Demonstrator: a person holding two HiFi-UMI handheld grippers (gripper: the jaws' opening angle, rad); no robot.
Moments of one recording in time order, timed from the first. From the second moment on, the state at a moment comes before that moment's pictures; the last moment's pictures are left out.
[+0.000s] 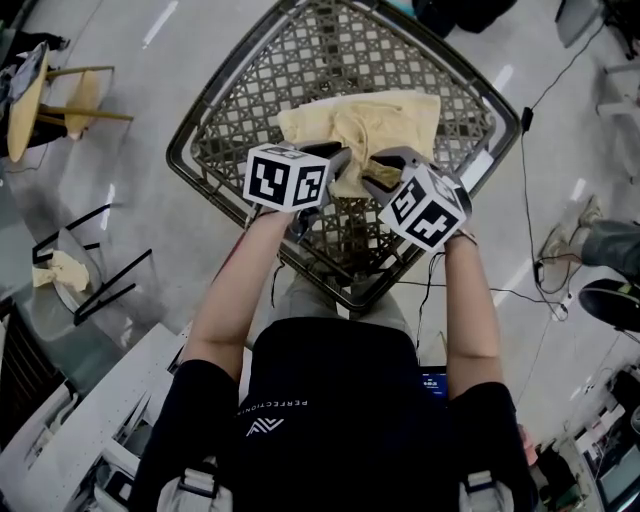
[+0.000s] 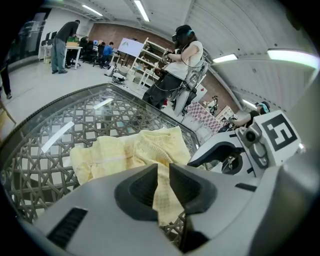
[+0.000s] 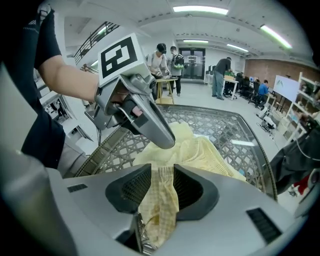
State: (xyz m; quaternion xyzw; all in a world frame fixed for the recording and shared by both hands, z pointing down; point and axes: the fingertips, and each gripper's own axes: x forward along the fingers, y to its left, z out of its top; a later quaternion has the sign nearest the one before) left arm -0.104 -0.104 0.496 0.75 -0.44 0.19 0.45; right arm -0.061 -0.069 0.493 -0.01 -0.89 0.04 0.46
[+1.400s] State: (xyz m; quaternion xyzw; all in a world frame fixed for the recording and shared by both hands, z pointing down) left arm -0.086 -0.143 0.501 0.76 -0.44 0.21 0.43; right arm -0.008 -0.175 0.505 0.18 -0.87 0.09 0.45
